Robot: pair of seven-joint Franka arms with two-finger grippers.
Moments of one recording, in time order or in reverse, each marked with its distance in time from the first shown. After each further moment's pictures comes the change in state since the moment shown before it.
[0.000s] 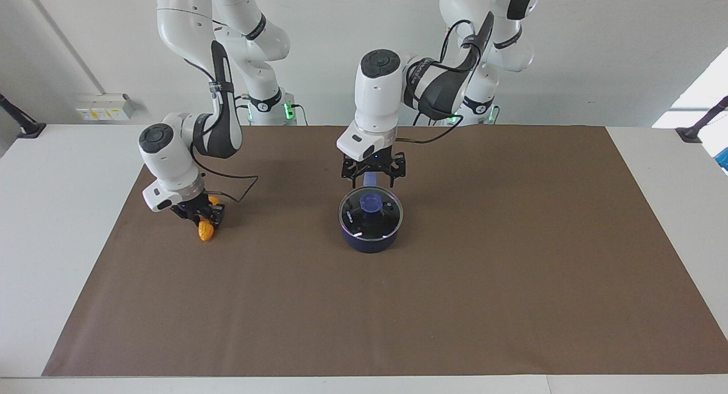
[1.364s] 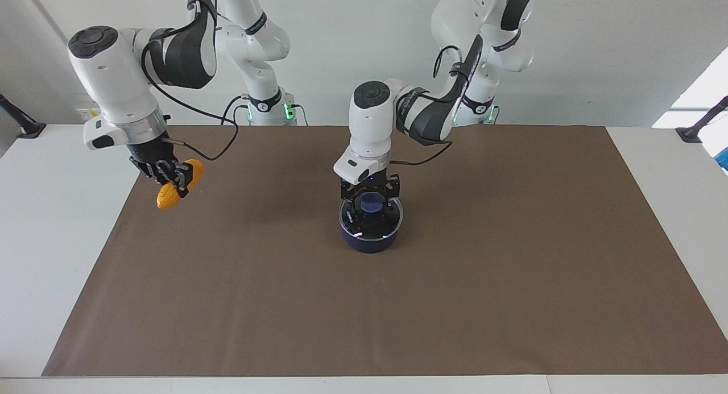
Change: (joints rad) left arm -0.004 0.069 0.003 -0.036 0.042 0.105 -0.038; right arm 0.009 -0.177 0.051 0.352 0.001 -0.426 0.309
